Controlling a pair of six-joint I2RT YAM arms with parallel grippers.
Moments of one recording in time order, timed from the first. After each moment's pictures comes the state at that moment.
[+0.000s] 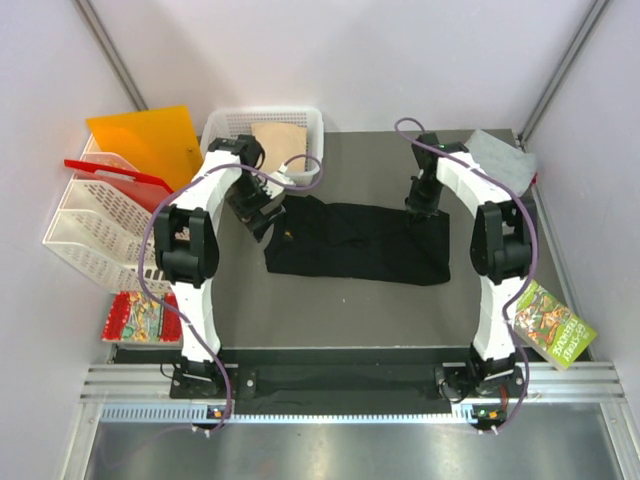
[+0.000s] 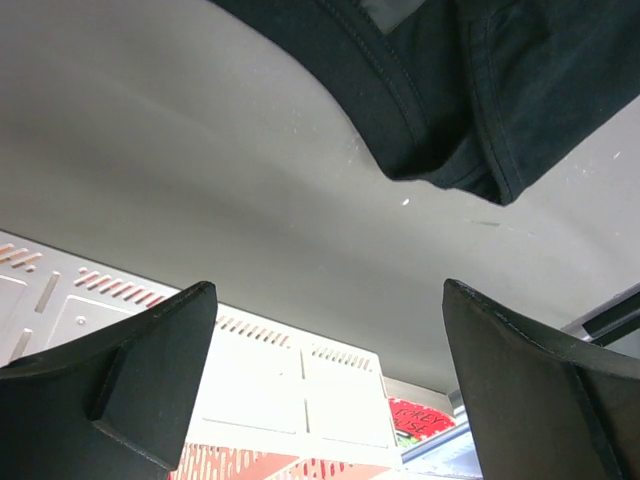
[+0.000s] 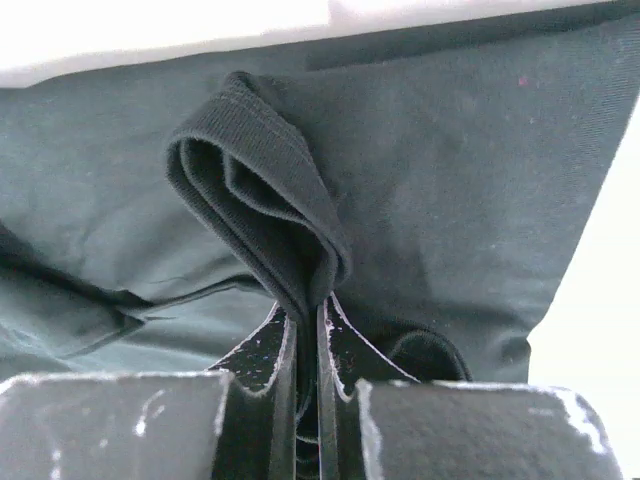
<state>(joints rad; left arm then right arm) -0.18 2.09 1.86 -1.31 0.16 0.74 0.24 2.07 1.75 -1.07 -0.03 0.51</state>
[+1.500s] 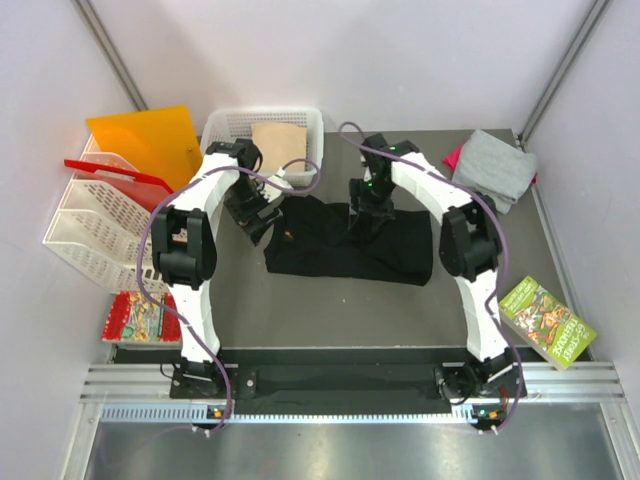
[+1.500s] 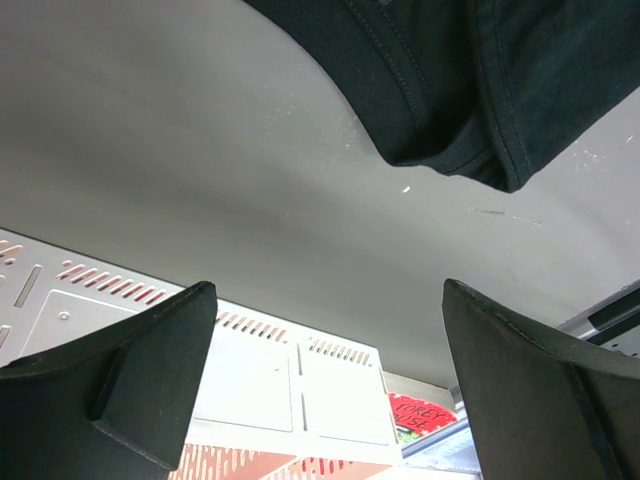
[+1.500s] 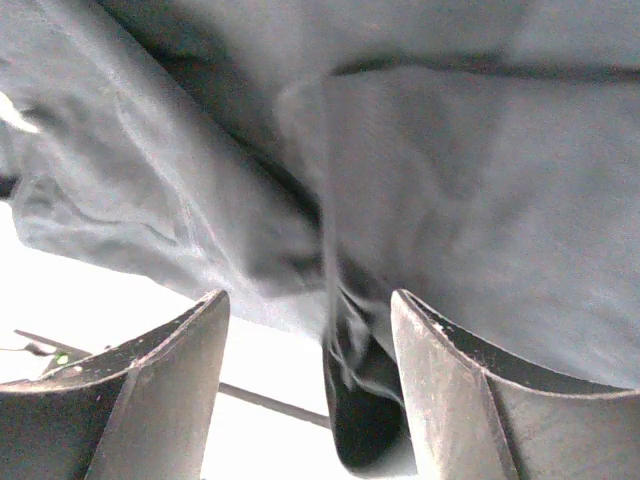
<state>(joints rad) -0.17 2.06 1.80 -1.29 0.15 0.75 0.48 2.25 2.03 -1.14 -0.22 0.47</state>
